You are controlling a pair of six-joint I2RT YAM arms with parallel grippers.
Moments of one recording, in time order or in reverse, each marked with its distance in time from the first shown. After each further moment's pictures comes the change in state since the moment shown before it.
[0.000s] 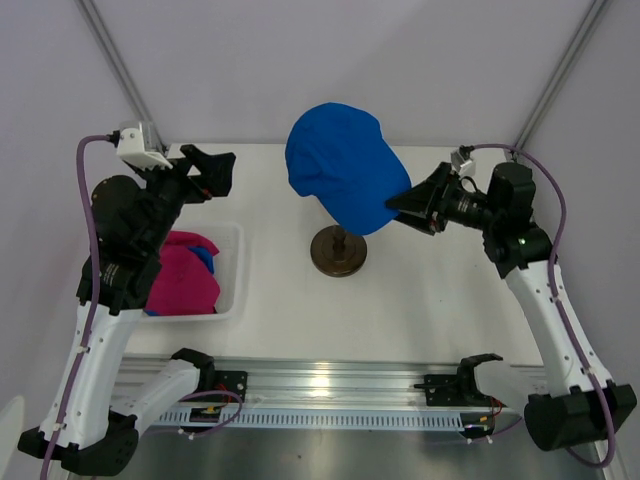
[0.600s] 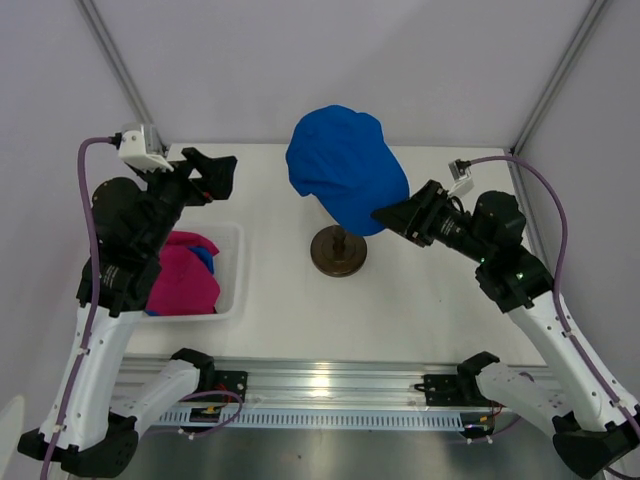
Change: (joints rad) left arm 0.000 -0.008 -0.011 -0.014 0.016 -0.001; right arm 0.279 -0.214 -0.092 0.056 0.480 -0.044
